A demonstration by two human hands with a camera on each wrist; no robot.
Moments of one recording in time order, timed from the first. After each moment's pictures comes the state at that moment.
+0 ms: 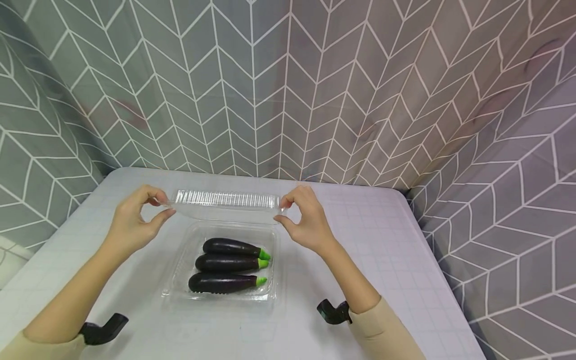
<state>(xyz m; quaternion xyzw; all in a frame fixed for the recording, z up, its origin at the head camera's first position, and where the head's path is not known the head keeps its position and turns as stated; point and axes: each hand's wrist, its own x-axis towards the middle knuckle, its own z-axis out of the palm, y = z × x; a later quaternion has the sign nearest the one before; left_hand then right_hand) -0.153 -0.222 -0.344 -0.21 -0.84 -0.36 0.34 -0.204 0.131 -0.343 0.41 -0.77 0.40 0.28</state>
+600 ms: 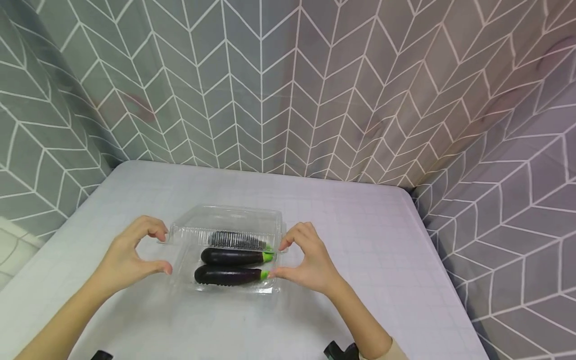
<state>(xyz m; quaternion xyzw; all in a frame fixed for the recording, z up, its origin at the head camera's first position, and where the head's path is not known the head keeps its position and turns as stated) -0.091 -0.237 -0.374 -0.25 -0.84 -0.41 0.24 -0.137 0.136 -0.380 0.43 -0.76 0.45 0.18</state>
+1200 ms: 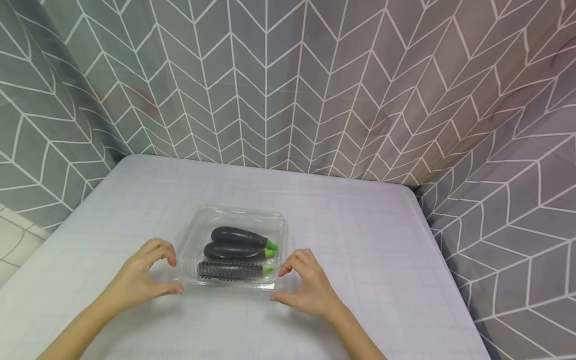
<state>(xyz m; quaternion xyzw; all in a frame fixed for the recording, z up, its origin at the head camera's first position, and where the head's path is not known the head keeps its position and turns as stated) -0.065 -0.236 -0.421 -0.23 -0.89 -0.34 0.20 -0.104 0.141 -0.431 0.41 -0.79 0.43 0.13</state>
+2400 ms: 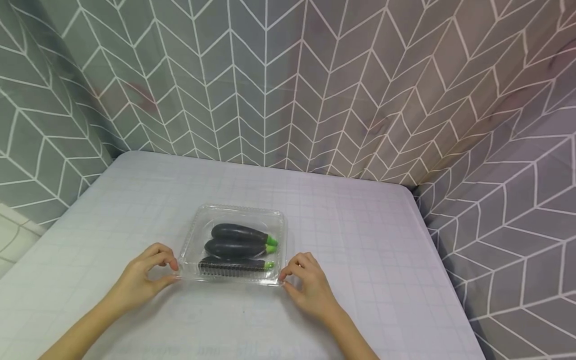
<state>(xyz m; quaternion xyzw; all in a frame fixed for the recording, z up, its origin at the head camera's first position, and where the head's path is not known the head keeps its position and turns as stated) -0.062 -0.231 -0.441 -0.21 -0.88 -0.38 0.21 -0.103 0.147 -0.450 0.40 -0.81 0.39 0.17</state>
